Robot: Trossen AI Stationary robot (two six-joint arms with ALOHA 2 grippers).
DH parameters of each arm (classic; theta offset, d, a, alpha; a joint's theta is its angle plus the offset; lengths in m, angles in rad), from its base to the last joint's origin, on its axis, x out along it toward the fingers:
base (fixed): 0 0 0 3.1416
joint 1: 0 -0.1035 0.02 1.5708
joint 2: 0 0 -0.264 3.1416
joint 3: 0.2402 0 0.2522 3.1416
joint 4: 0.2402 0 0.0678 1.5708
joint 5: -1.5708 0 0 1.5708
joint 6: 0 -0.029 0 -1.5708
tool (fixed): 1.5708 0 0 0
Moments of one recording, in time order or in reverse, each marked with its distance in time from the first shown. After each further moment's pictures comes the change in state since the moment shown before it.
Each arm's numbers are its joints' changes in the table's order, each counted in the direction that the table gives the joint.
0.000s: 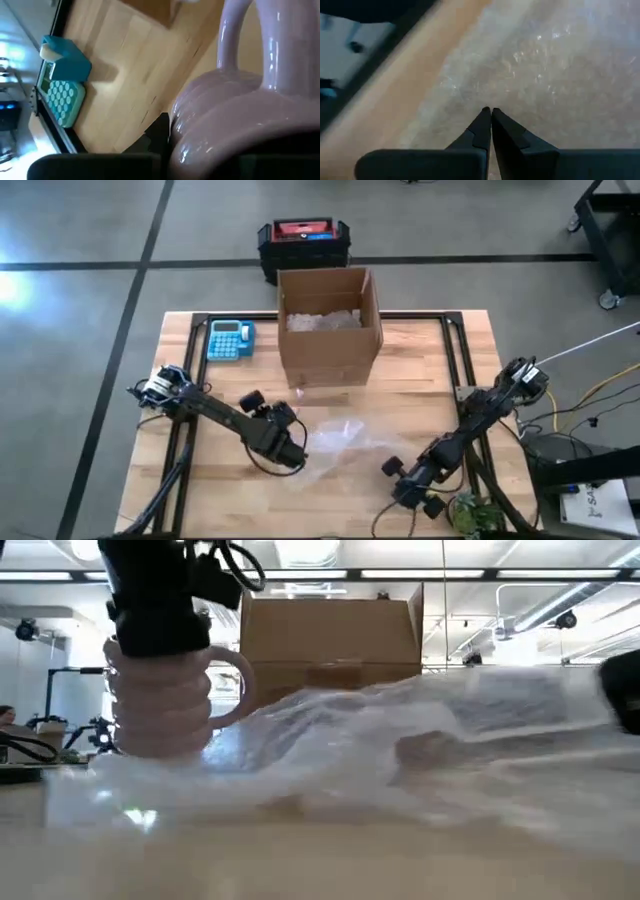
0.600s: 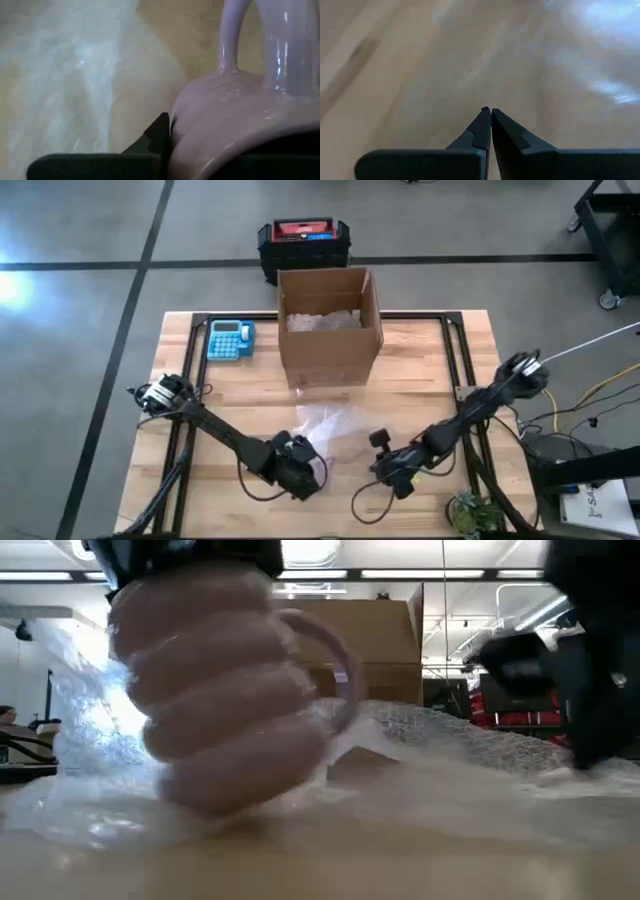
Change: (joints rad) left arm 0.116 0.029 -0.009 -0.622 -0.125 -0.014; right arm 0.153 0.057 0.004 -0.058 -0.315 0.049
